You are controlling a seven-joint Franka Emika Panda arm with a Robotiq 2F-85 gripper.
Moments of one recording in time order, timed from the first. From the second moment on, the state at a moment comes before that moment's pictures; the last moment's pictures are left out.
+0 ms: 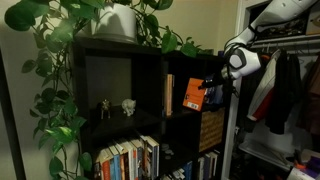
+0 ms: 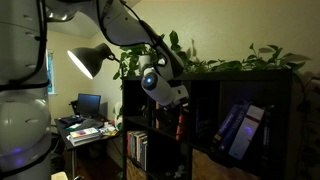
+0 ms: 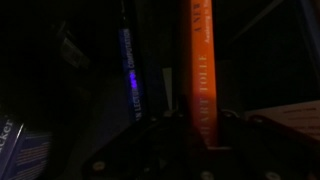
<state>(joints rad) -0.06 -0.02 0.00 -2.32 2.40 2.89 -2.35</state>
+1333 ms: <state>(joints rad) -0.06 0.03 0.00 -2.28 2.61 2.85 -2.57</state>
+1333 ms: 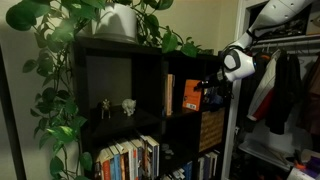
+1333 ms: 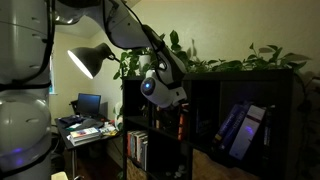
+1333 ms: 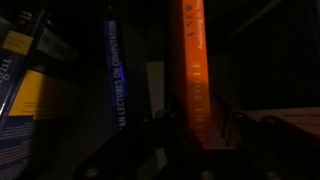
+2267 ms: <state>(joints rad) -0.04 -0.02 0.01 -2.32 2.51 2.88 -2.60</state>
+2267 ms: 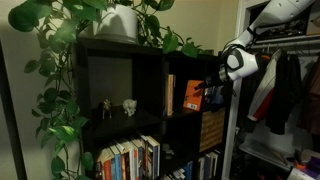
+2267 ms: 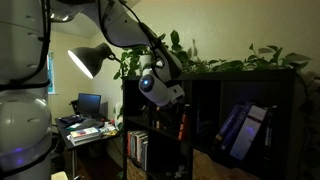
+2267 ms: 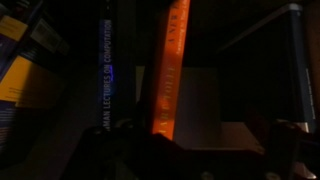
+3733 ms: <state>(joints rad) 0.12 -0.06 -0.11 -2.77 1.50 3.11 -1.62</state>
